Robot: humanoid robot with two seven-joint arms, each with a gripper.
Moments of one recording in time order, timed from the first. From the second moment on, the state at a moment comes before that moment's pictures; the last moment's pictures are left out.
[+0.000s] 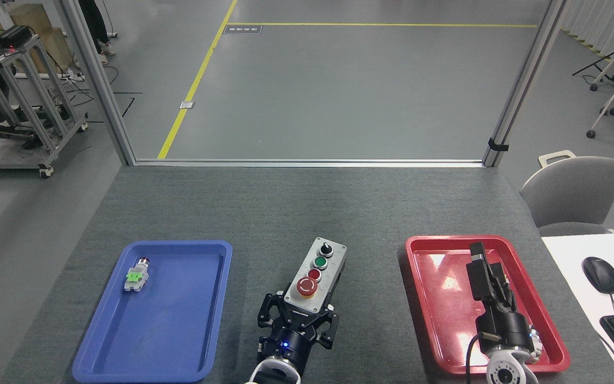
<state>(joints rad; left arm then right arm) -0.30 -0.13 -0.57 -1.01 -1.42 0.27 0.21 -0.10 0.00 -0.19 -1.42 0.63 -0.26 -0.06</state>
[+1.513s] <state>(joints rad) 0.02 0.28 -0.35 -1.56 -1.27 -0.02 0.21 -0.25 -0.02 -0.10 -1.28 1.22 -0.40 0.05</state>
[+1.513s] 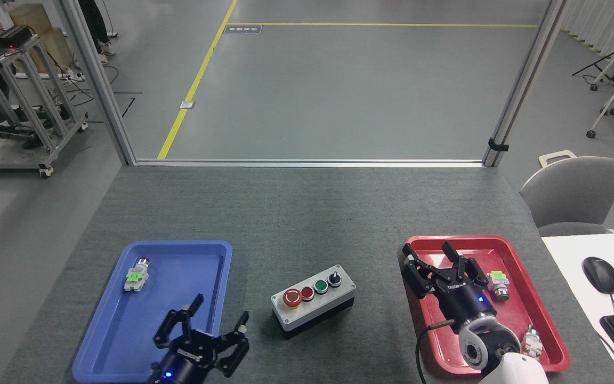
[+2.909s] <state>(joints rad) -0.12 0.24 0.07 -1.41 -1.08 -0.10 0.21 -0.53 0.07 0.59 -0.89 1.23 -0.29 0.04</state>
